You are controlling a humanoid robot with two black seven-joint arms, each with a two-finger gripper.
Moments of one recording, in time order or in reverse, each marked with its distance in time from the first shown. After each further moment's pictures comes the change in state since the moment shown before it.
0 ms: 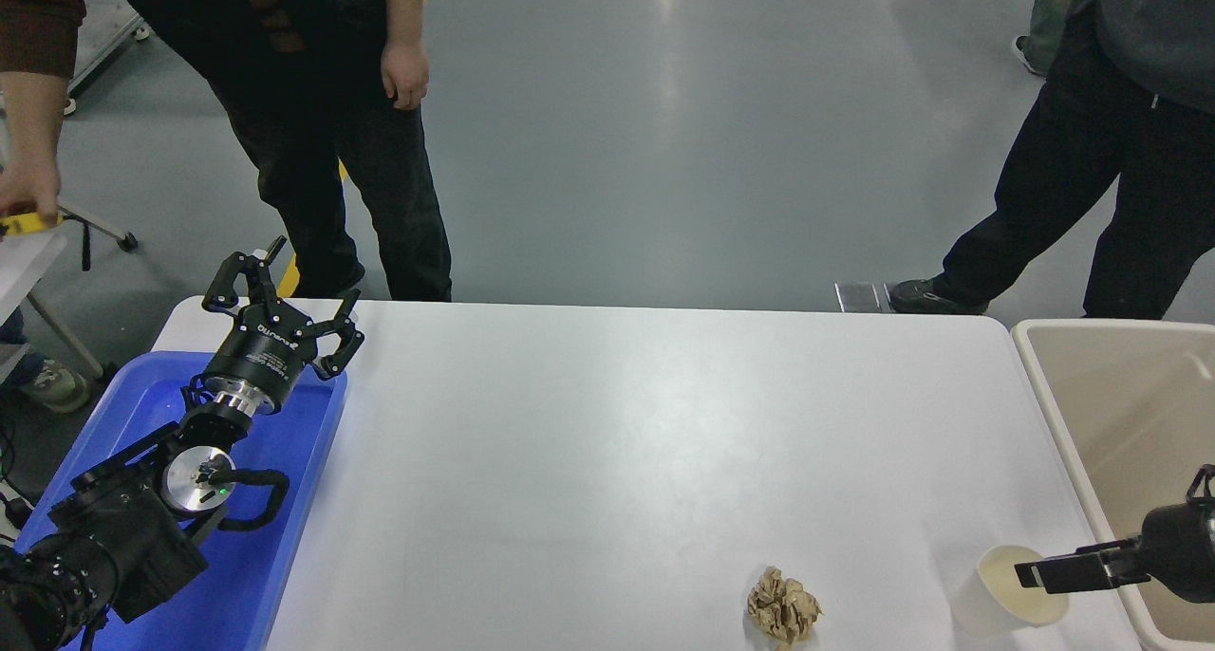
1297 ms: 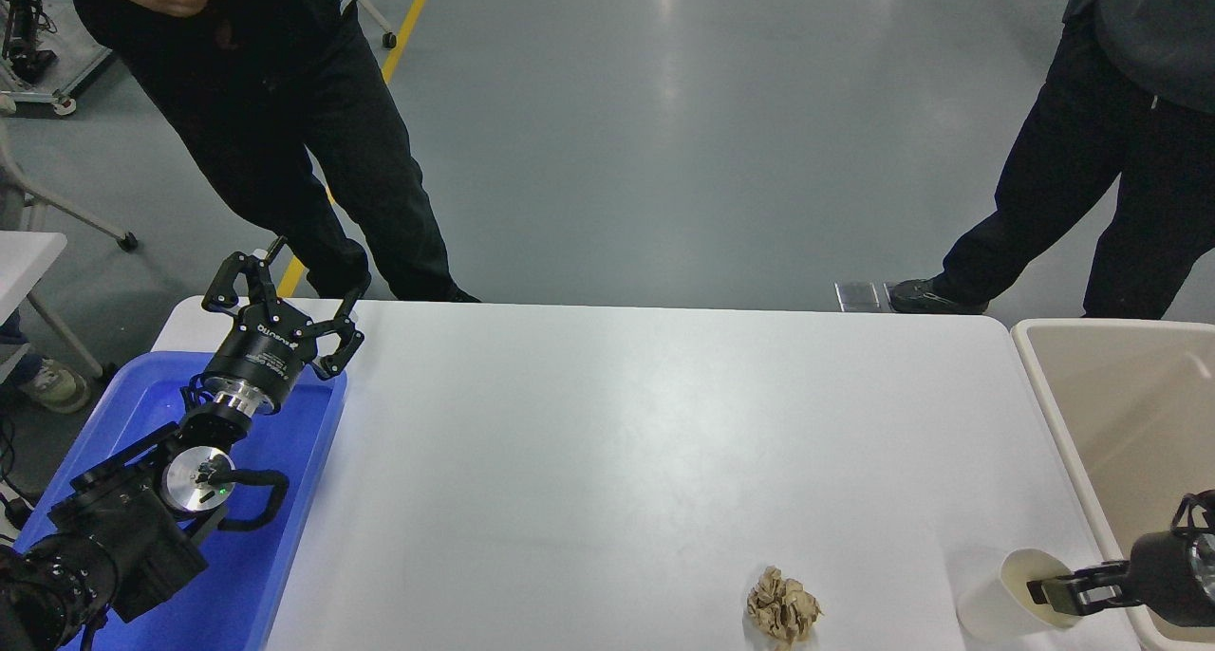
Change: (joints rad) left arm 0.000 0.000 0.000 0.000 0.000 0.000 0.000; right arm -0.085 0.084 -0.016 -0.133 -0.003 -0.065 0.003
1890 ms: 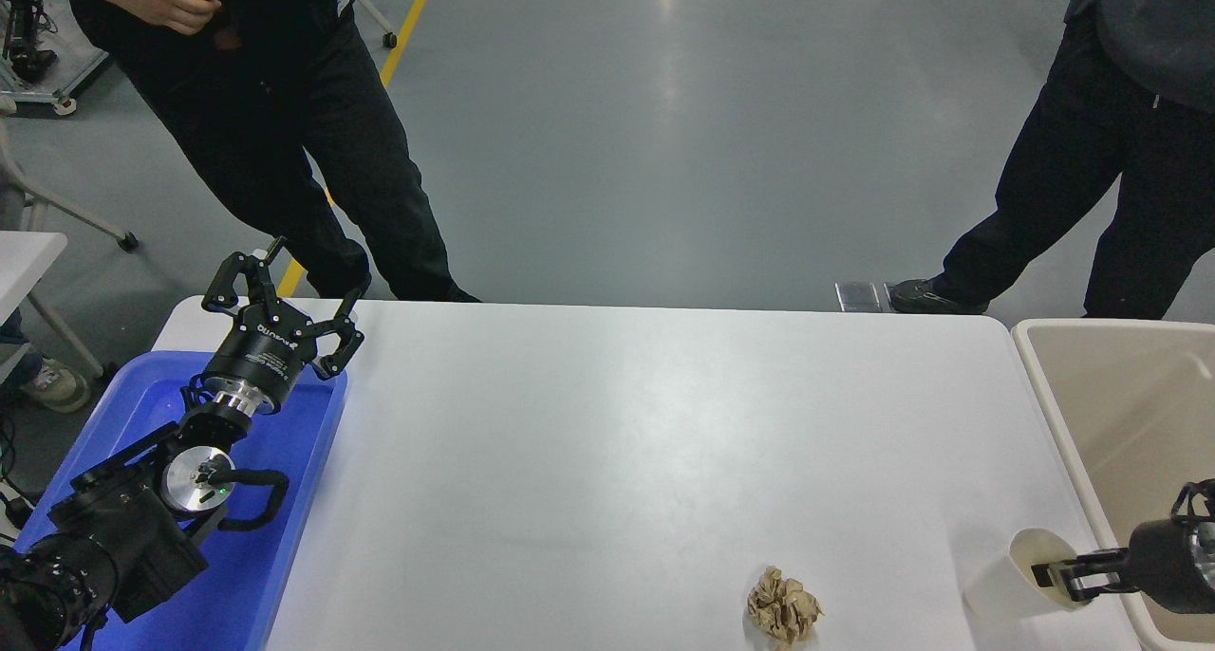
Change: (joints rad) left arm 0.000 0.000 0.000 0.000 0.000 0.000 0.000; right arm 0.053 -0.046 0.025 0.024 0.010 -0.002 0.066
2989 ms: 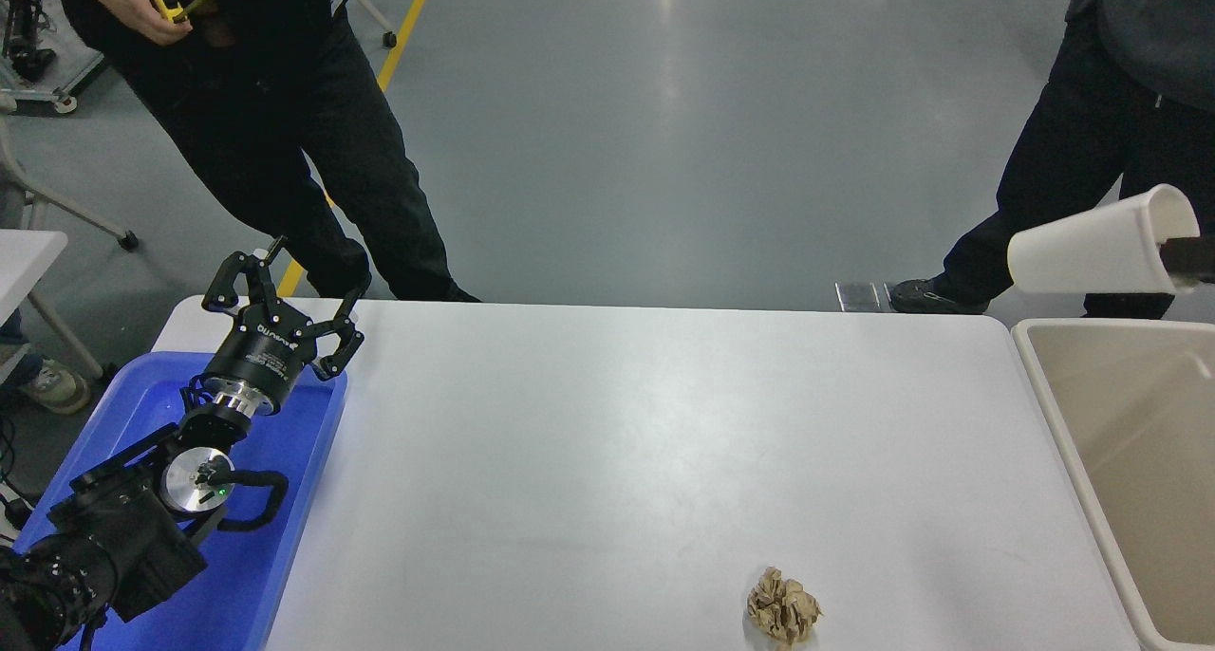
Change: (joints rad) left arm 0.000 0.000 0.000 0.000 0.000 0.000 0.000; right arm 0.397 -0.337 0.335 0.099 0.207 0.320 0.185
